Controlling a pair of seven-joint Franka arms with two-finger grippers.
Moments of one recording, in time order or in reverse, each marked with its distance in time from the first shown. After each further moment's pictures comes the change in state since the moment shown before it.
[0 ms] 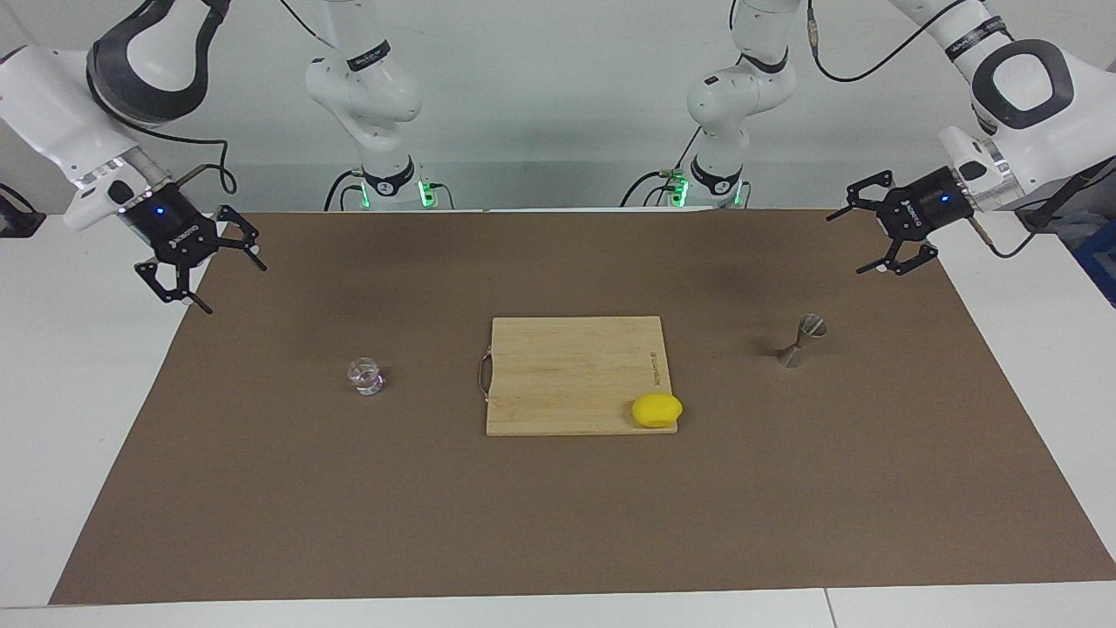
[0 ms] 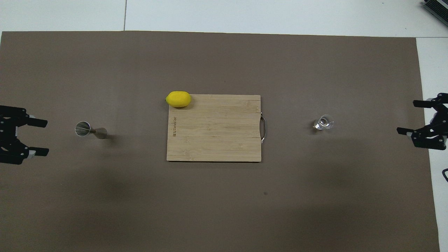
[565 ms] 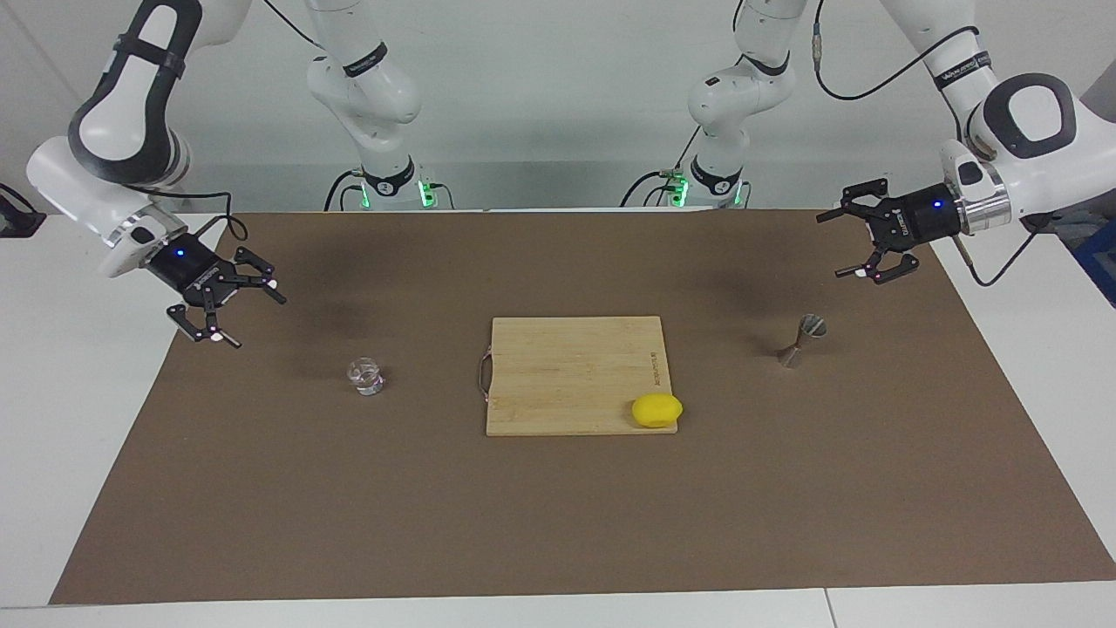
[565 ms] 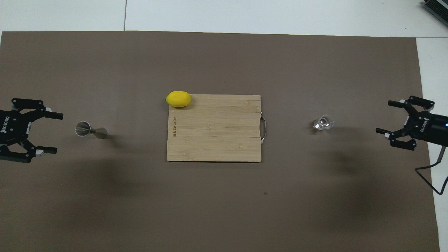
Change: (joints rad) left arm 0.031 0.080 -0.002 -0.006 -0.244 -0.096 0.326; right arm -0.055 0.153 -0.001 -0.080 0.359 0.003 -0.493
